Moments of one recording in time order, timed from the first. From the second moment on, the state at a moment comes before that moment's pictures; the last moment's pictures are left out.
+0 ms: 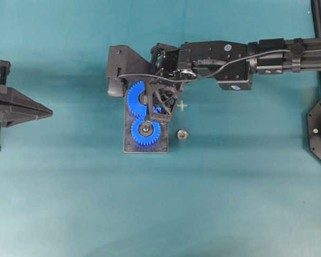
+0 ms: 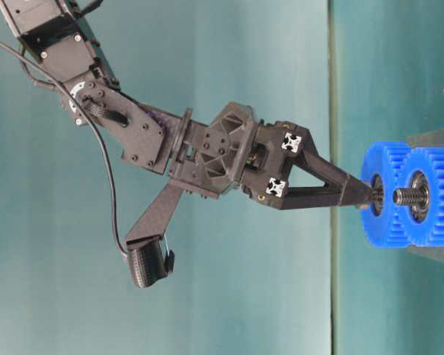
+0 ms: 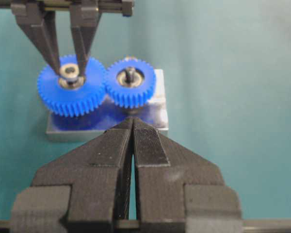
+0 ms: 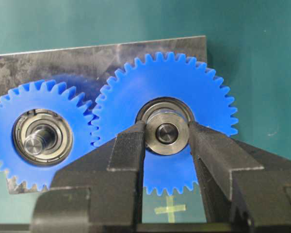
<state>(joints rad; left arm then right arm) -0.02 -0.93 1.17 0.01 0.06 0.02 -0.15 0.26 0.16 0.02 0.75 -0.07</state>
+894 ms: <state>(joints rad) -0.02 -0.93 1.17 0.01 0.06 0.02 -0.06 0.05 0.33 0.02 0.84 -0.06</state>
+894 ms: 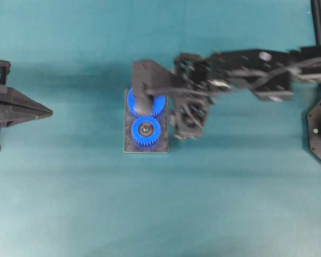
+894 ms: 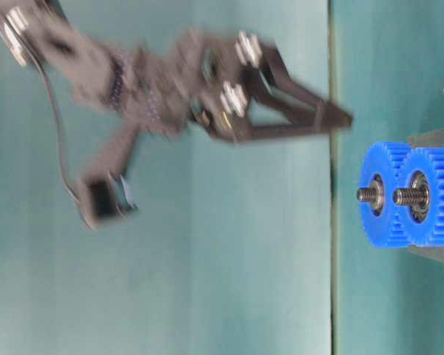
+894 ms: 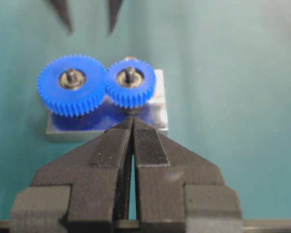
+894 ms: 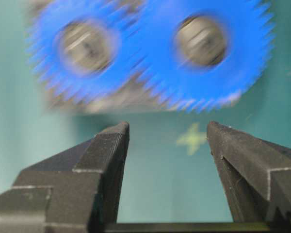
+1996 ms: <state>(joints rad) -0.02 -0.93 1.17 0.01 0.06 0.02 0.01 0.13 0.59 0.02 0.45 0.11</state>
